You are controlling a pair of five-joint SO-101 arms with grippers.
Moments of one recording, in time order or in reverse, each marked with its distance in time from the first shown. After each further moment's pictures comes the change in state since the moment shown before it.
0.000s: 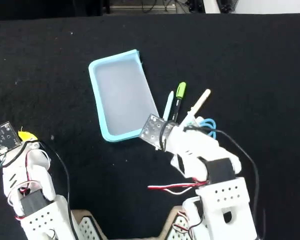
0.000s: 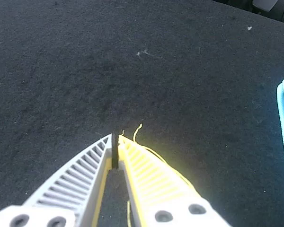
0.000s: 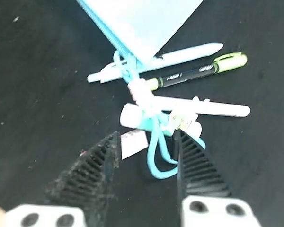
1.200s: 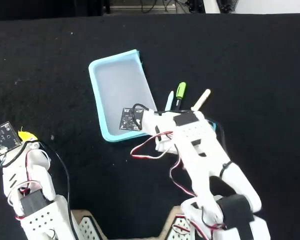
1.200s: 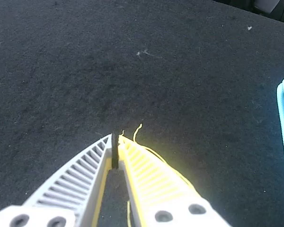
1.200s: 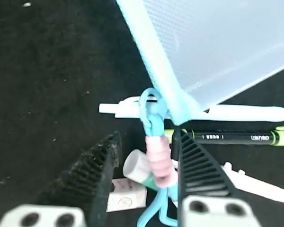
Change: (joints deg) left arm 0.0 0.0 0.0 0.0 0.0; right arm -5.3 47.6 -14.0 -15.2 11.2
